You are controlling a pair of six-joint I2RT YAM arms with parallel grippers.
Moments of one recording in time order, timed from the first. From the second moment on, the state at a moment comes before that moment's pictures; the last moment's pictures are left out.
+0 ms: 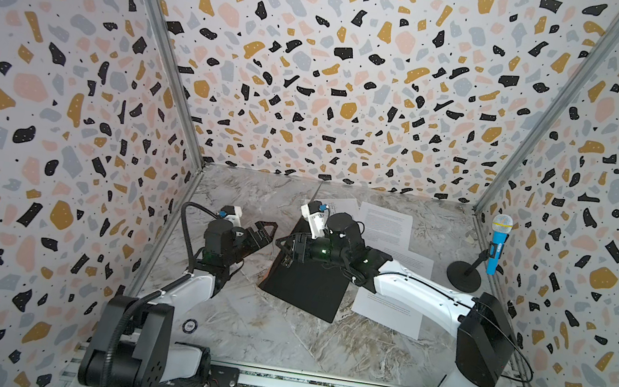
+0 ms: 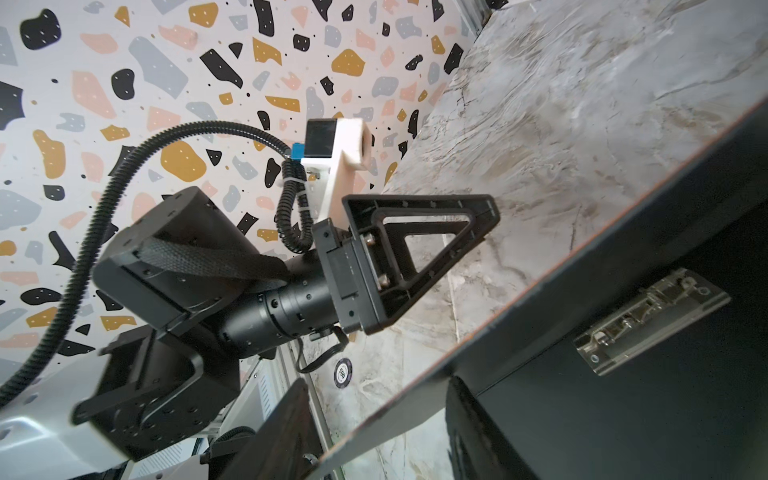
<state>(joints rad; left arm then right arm) -0.05 1.26 0.53 0.33 0.38 -0.77 0.92 1.76 1.35 0.04 -0.37 0.66</state>
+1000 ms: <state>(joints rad) 0.05 0.98 0.86 -0.29 0.05 -0.58 0.91 2.16 1.73 0.14 -0.49 0.63</state>
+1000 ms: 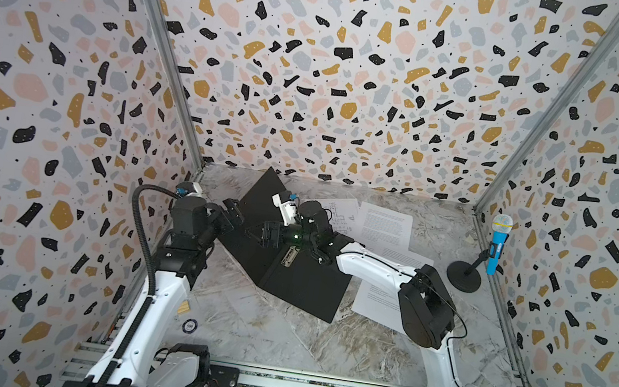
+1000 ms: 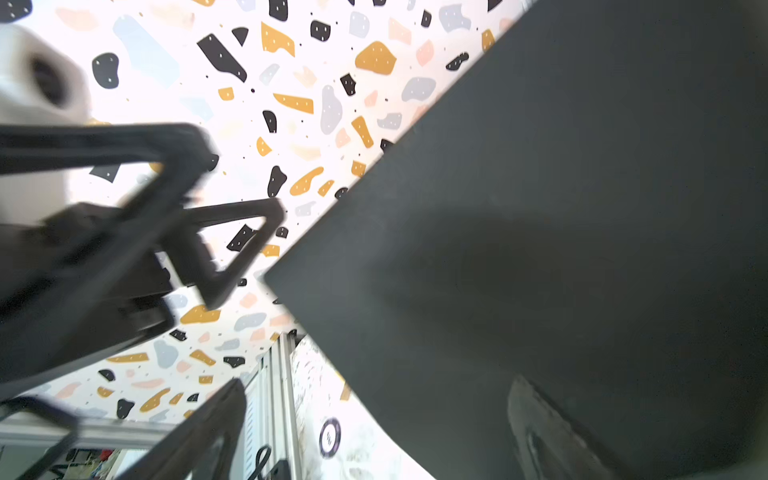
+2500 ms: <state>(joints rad) -0.36 1.80 0.98 -0.17 0.01 -0.36 0.42 1.60 0.81 0.00 -0.42 0.49</state>
